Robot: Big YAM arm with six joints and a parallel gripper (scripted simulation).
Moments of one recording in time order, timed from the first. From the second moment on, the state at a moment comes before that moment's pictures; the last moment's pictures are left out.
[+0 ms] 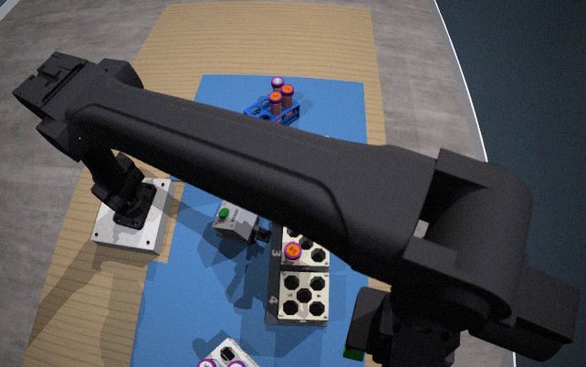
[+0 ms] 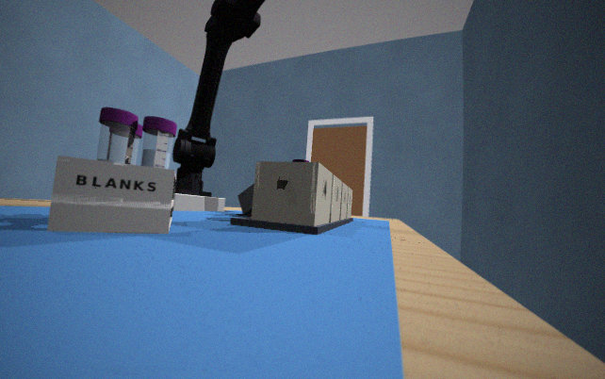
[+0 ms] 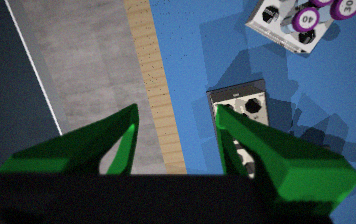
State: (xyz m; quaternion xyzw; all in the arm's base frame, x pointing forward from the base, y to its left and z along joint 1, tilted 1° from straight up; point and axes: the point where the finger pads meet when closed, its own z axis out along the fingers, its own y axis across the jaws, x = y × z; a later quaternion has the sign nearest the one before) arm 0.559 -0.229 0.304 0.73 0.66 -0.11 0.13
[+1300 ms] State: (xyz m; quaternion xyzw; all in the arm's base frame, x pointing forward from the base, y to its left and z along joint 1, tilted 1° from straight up) arm 0.475 -0.082 0.266 0.37 0.93 -0.07 0.03
